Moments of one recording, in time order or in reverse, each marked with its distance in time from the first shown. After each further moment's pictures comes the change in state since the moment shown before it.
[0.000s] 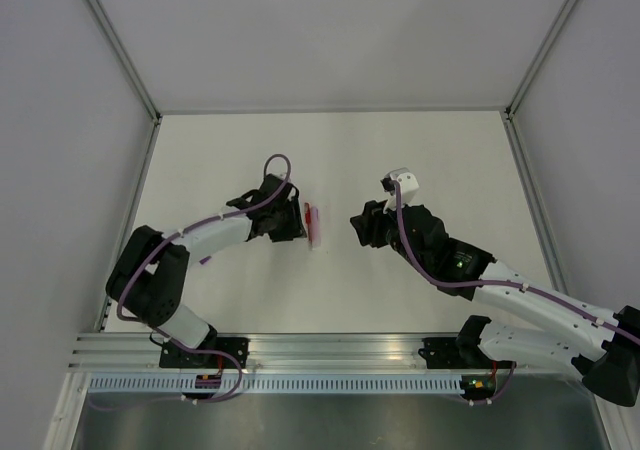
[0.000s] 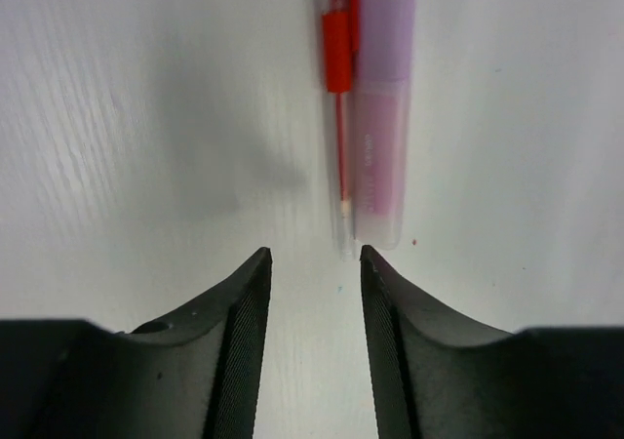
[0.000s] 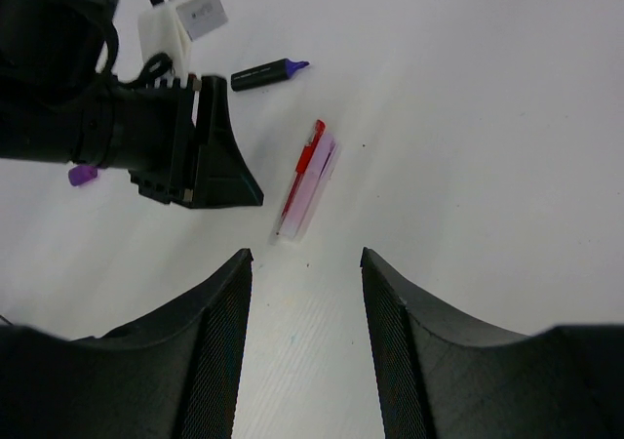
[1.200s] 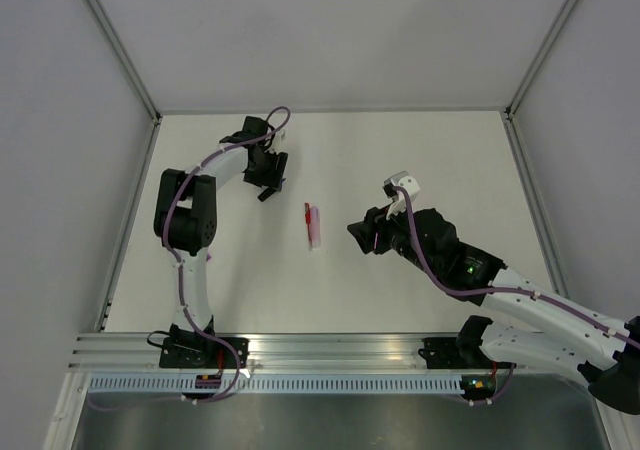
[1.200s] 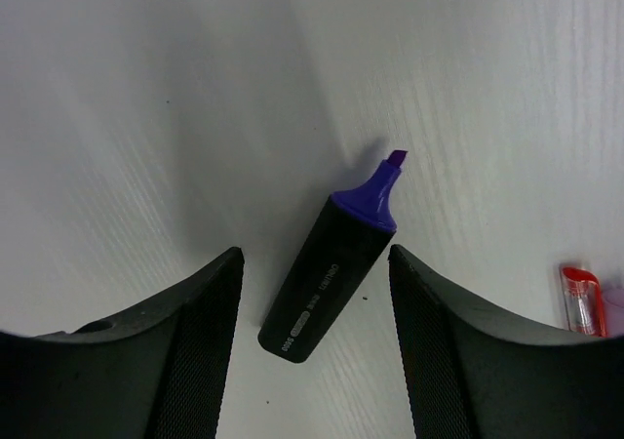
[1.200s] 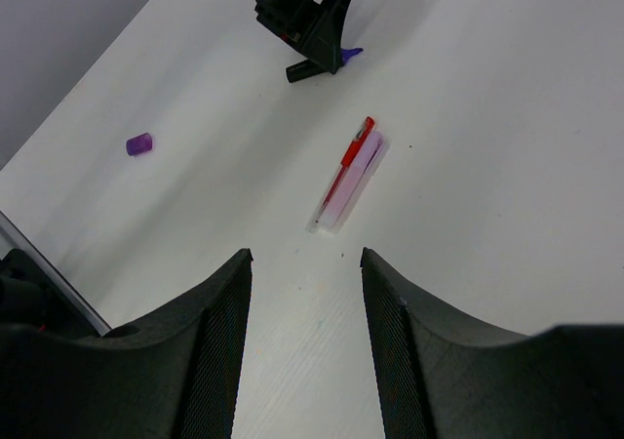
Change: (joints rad) left arm 0.320 0.550 0.708 -0.265 0.084 0.709; right arm 0.000 -0.068 -0.018 0.001 -0.136 -0.033
